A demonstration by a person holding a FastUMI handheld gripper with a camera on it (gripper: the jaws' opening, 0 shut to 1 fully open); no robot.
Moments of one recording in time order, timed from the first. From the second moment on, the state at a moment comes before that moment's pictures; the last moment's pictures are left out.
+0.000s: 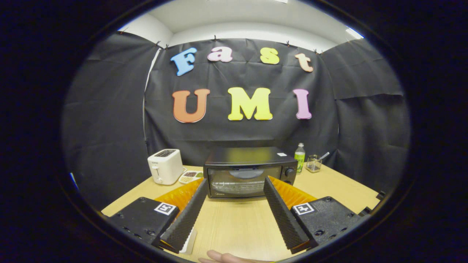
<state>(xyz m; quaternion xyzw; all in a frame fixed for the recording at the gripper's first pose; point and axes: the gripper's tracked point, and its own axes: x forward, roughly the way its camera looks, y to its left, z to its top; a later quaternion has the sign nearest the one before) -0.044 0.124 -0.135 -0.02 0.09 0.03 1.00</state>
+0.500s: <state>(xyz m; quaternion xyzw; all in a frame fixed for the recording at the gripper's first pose) -0.116 0.057 -0.024 0.04 0.03 0.00 1.00</state>
